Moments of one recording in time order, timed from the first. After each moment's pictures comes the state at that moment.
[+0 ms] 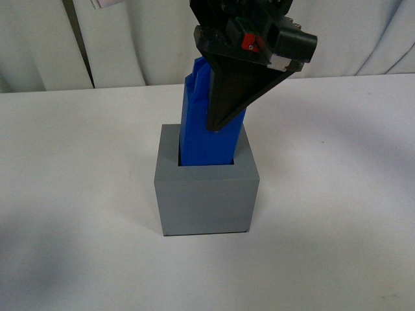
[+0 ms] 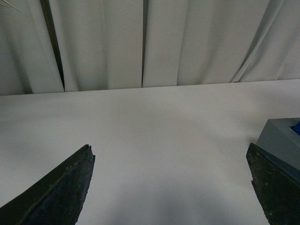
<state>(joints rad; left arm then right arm) 0.00 0.00 0.02 0.00 0.00 0.00 0.55 2.08 2.01 -1.28 -0.20 -1.14</state>
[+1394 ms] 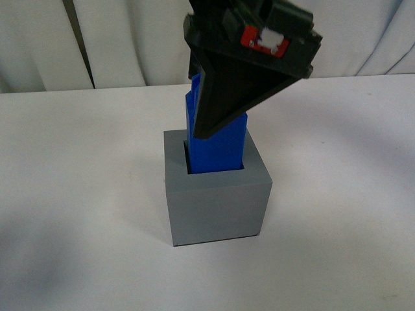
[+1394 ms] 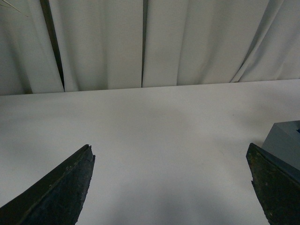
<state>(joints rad) 0.00 0.00 0.02 0.00 0.00 0.00 0.53 2.07 2.03 -1.28 -0.30 -1.13</state>
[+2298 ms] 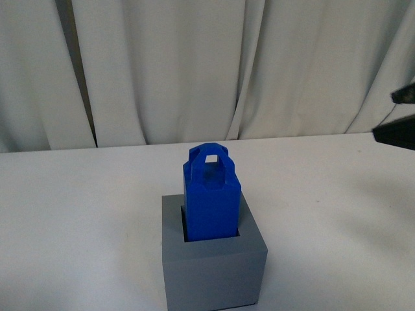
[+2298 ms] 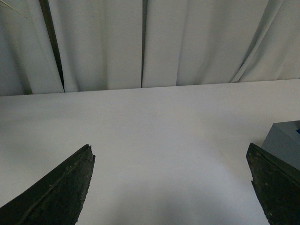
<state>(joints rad) 0.00 0.00 0.02 0.00 0.00 0.00 -0.03 1.35 0.93 -0.21 -0.81 -0.61</state>
